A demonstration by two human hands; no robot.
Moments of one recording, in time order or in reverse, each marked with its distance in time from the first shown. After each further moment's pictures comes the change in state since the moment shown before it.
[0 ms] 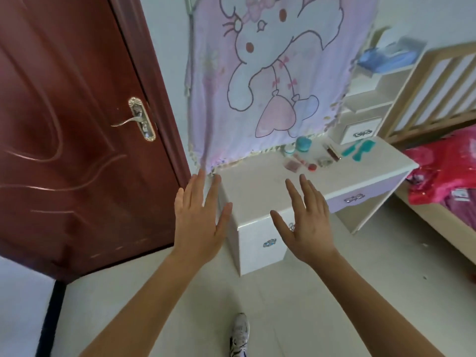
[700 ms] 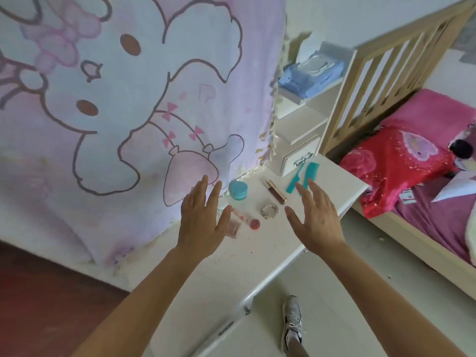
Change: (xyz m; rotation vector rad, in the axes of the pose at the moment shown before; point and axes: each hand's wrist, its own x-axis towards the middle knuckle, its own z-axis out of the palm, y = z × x) left_hand 0.374 0.108 0.275 -0.157 -0.250 0.222; right_hand 0.248 0.320 0.031 -0.162 -0.080 0.456
